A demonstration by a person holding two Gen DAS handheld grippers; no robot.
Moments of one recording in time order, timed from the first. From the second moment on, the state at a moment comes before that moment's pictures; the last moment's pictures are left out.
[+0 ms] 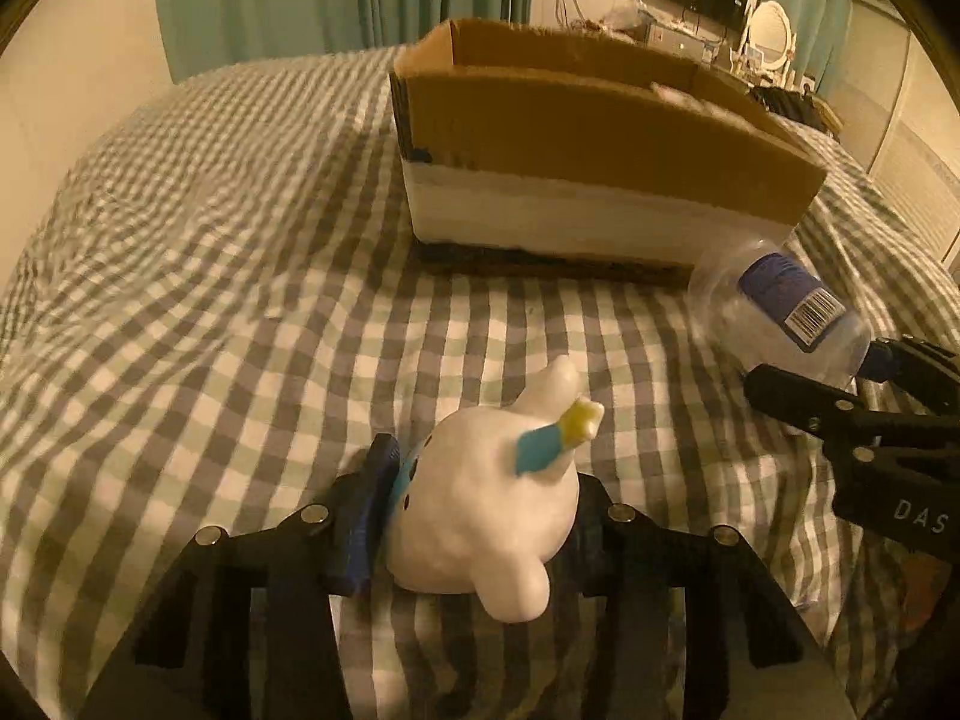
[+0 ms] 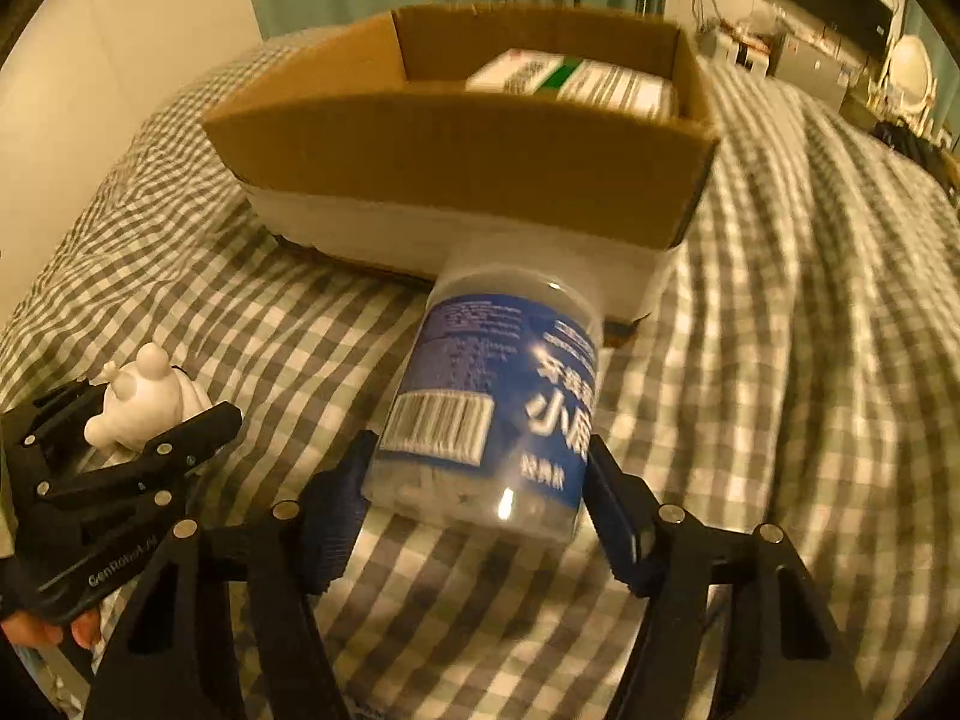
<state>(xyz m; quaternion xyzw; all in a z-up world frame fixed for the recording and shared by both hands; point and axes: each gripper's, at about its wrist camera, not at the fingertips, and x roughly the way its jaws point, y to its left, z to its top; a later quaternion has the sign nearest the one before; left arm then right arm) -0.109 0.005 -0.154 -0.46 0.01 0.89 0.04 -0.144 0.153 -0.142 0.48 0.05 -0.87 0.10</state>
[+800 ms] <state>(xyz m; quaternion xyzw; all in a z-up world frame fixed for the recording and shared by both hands) -0.137 0.000 -0.024 -0.35 0.01 0.93 0.07 -0.103 0.150 -0.010 0.33 0.06 -0.93 0.16</state>
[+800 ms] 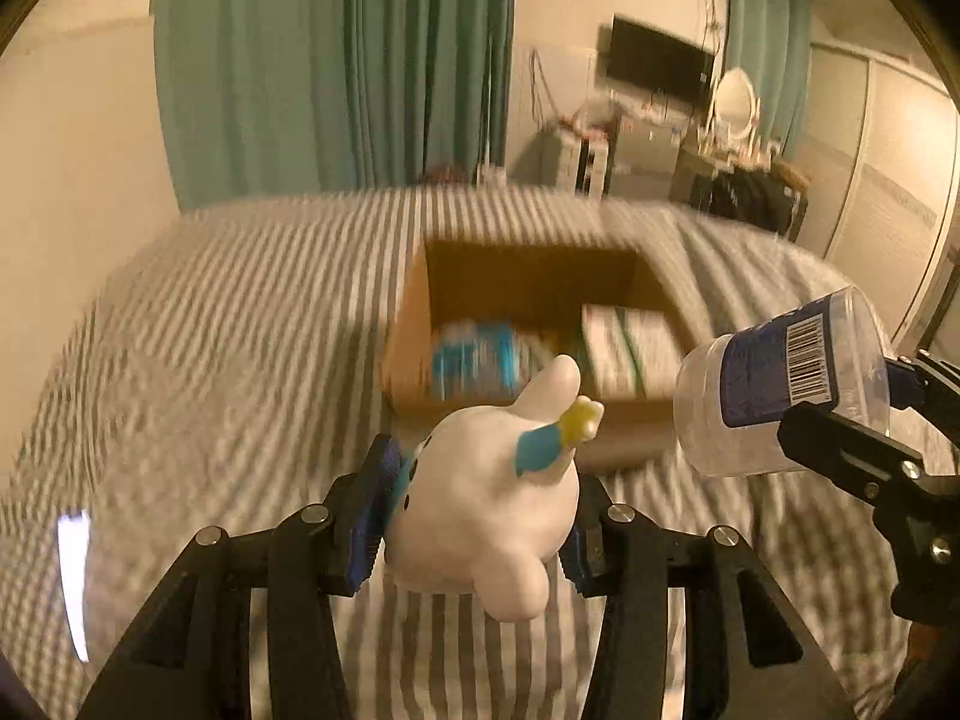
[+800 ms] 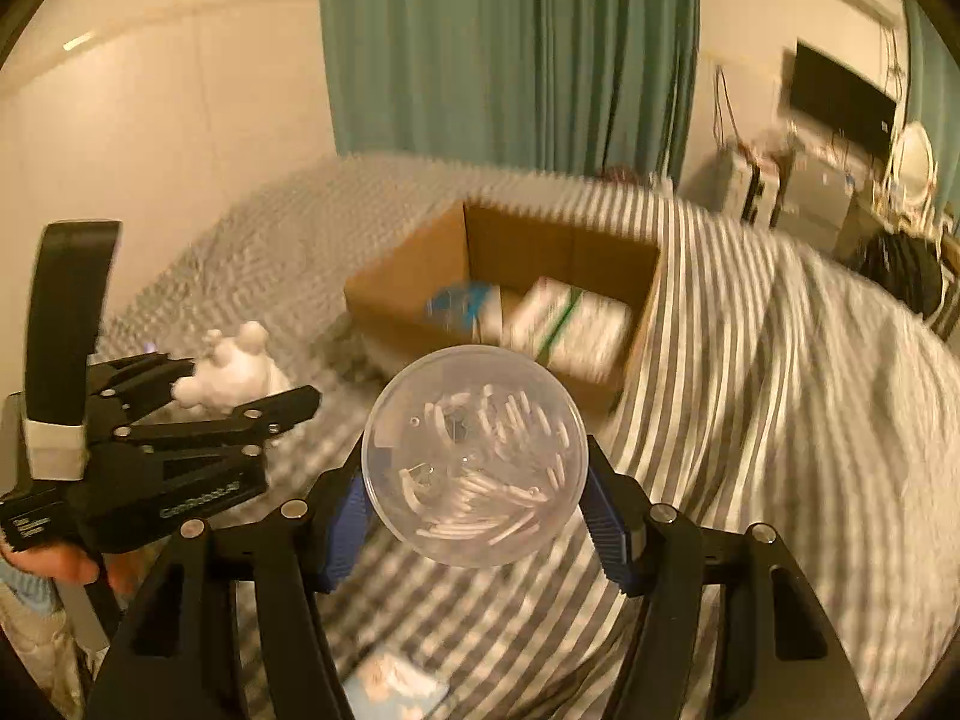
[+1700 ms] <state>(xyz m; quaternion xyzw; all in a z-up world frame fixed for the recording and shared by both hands) -0.308 0.014 -0.075 -0.40 -0.02 0.91 0.10 -0.298 0.169 -0.018 0.33 -0.05 -0.92 0.18</state>
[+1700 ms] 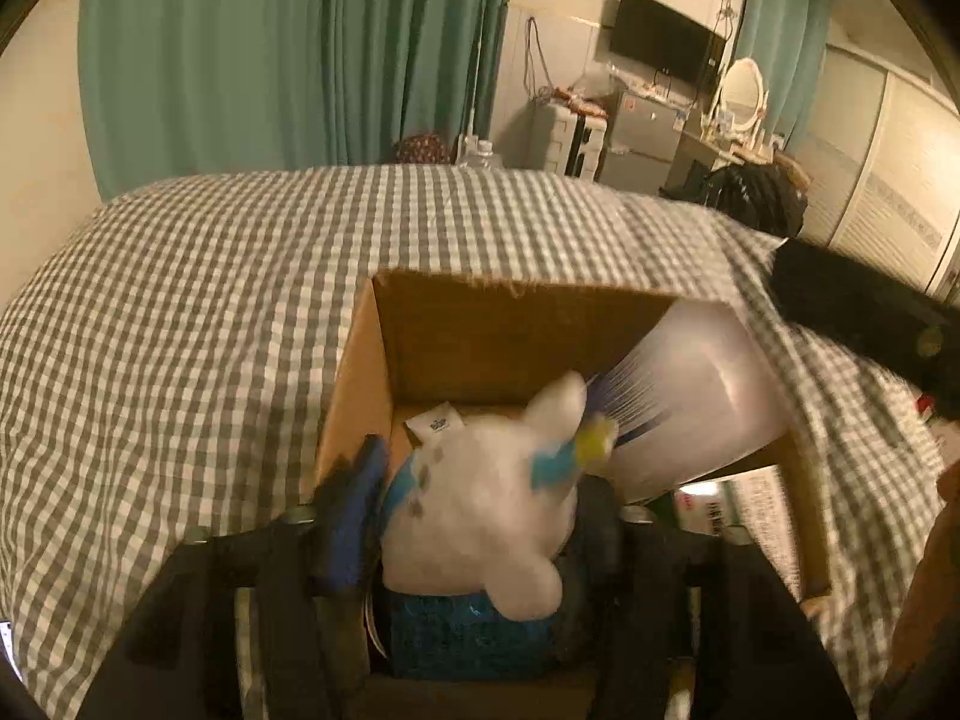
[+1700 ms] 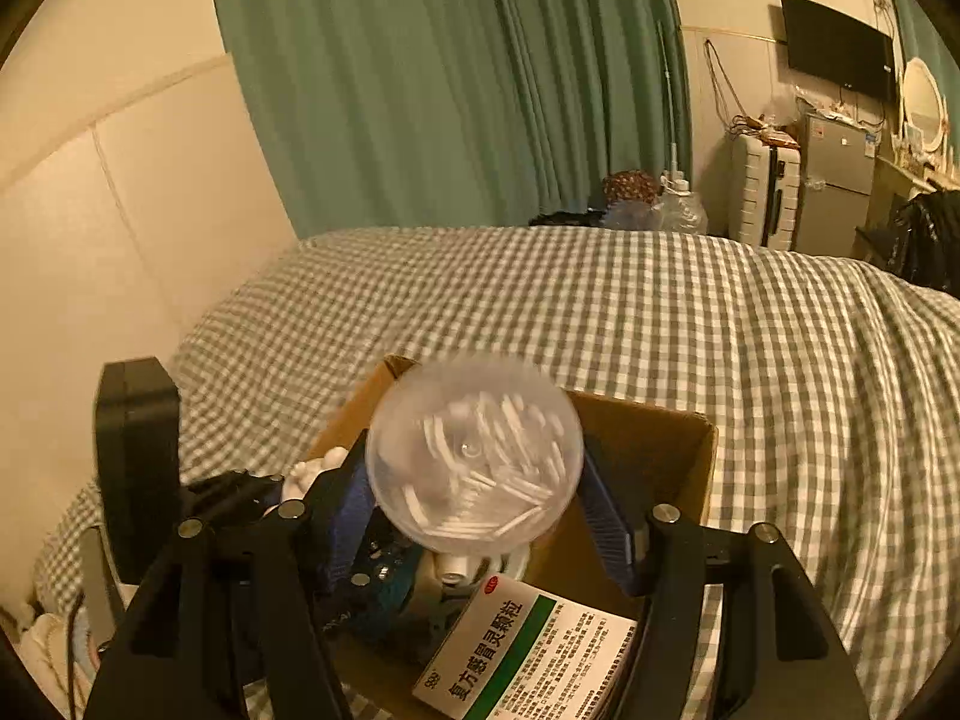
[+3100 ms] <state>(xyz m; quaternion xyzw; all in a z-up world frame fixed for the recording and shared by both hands) -0.033 -0.001 -0.141 -0.45 0.03 0.89 0.02 -0.029 0.140 -0.137 0.51 0.10 -0.84 0.12</state>
